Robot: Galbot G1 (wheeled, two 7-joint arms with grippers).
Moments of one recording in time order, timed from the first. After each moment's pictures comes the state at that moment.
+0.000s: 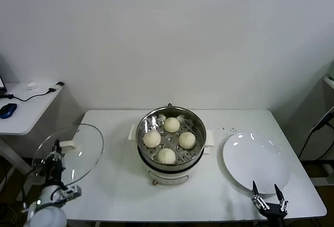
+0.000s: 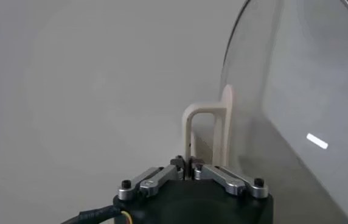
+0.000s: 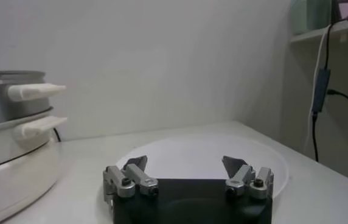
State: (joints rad) left arm 1.46 -1.21 -0.71 -1.85 1.08 0.29 -0.15; right arm -1.73 1.33 0.69 1.74 0.42 0.35 -0.04
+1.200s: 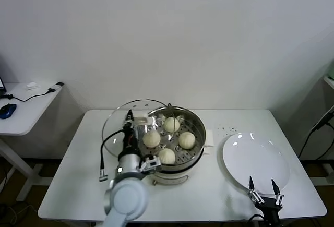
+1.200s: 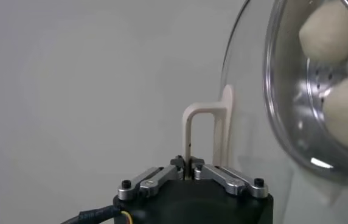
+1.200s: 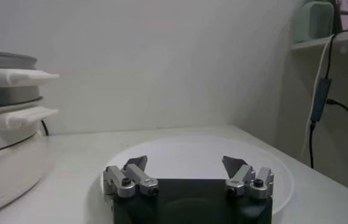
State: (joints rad) left arm 1.12 -1.40 -0.03 -2.07 1.63 0.71 0.38; right arm -1.67 1.35 0.67 1.70 0.31 0.33 0.03
